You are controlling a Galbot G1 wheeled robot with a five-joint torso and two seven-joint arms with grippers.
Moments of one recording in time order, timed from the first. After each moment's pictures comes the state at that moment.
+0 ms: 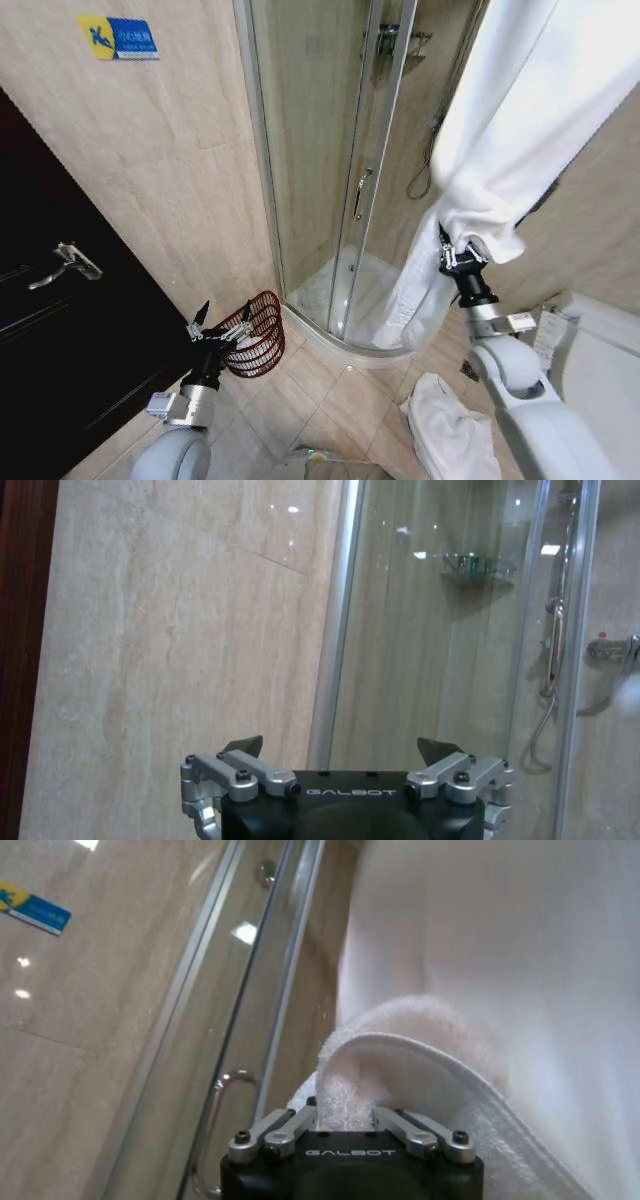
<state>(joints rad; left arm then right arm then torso) 1.82 -1.48 -0.64 -2.35 -0.25 -0.11 0.04 -1.30 1.06 0.60 2.12 0.35 0.26 0.01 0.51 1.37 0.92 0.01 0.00</state>
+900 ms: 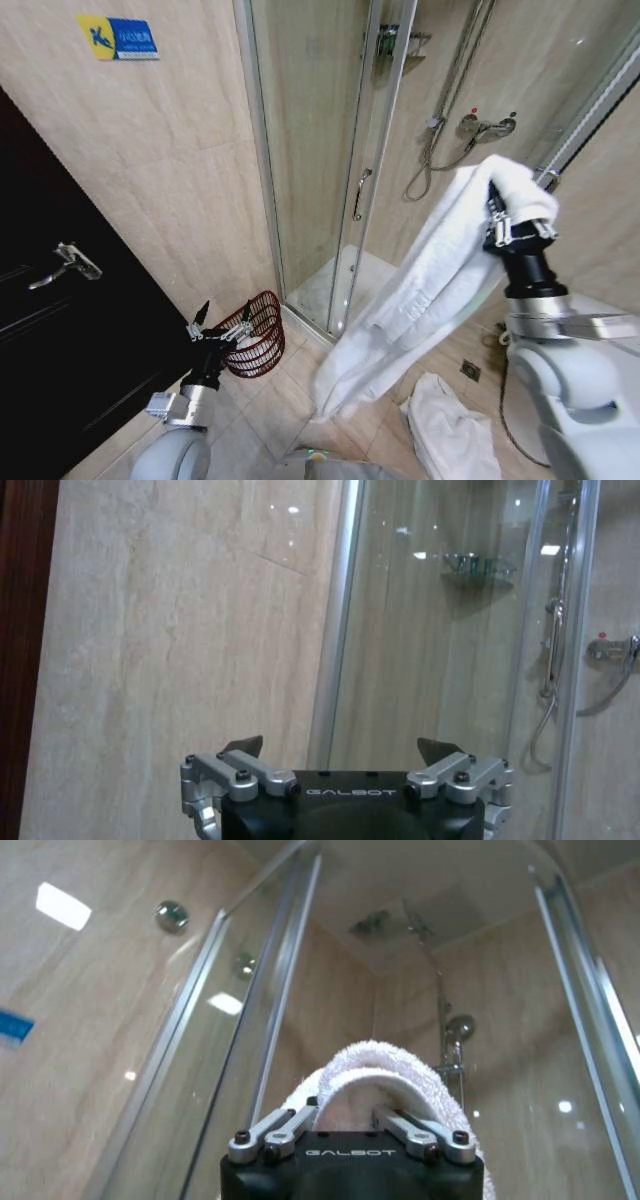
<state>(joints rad) 1.82 -1.48 -0.64 -2.35 -0.25 -0.11 0.04 -1.32 0.98 0.82 2.40 0.54 0.10 0.11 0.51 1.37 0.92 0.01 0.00</state>
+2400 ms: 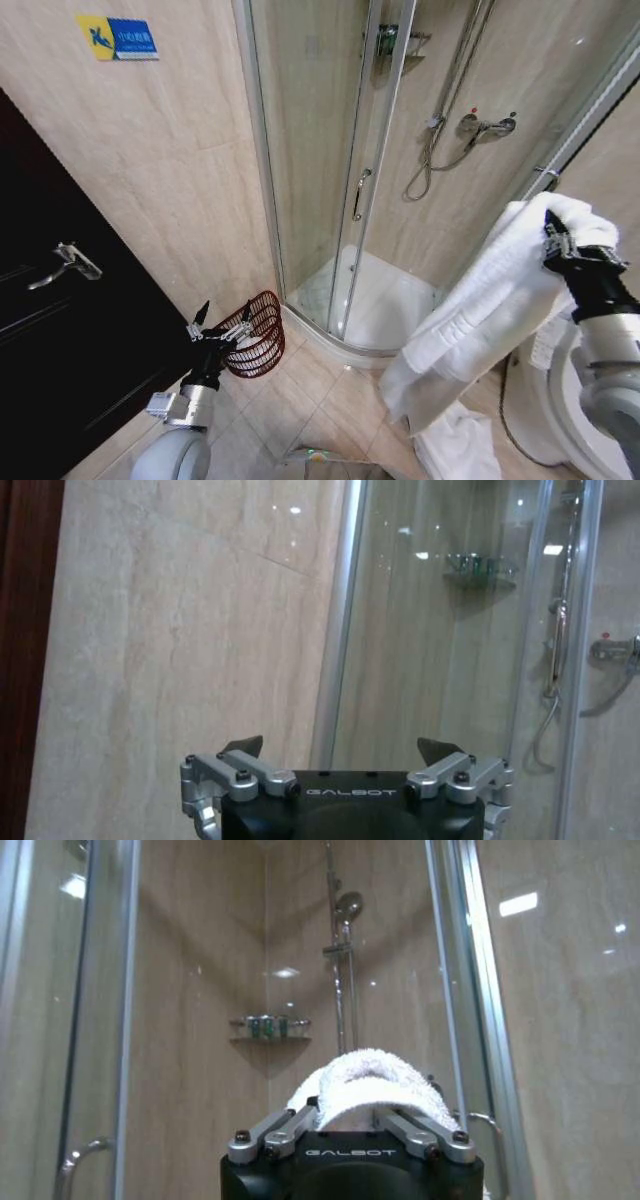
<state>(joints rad) 1.82 -1.48 -0.64 -2.35 -0.25 -0.11 0.04 -1.52 1.00 1.14 2.50 0.87 -0.25 0.28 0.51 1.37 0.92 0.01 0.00</state>
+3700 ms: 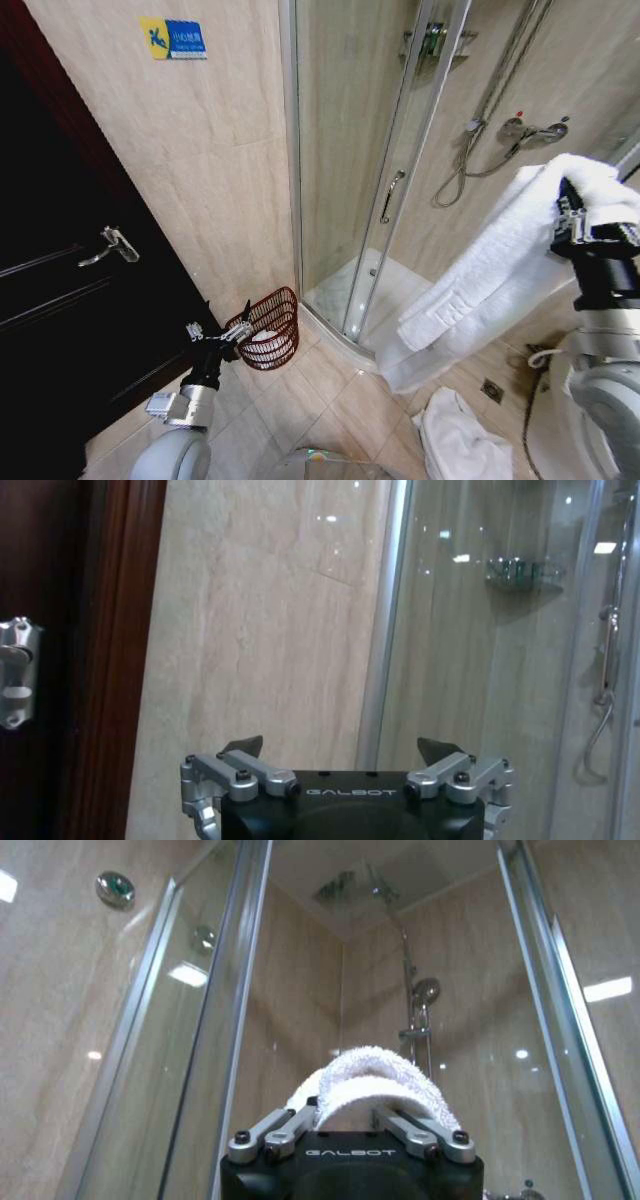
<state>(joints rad) 1.82 -1.48 -0.64 -2.35 -0.25 -0.11 0.04 -1.46 0.98 1.10 2.50 0.72 -0.06 0.21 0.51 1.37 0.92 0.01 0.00</state>
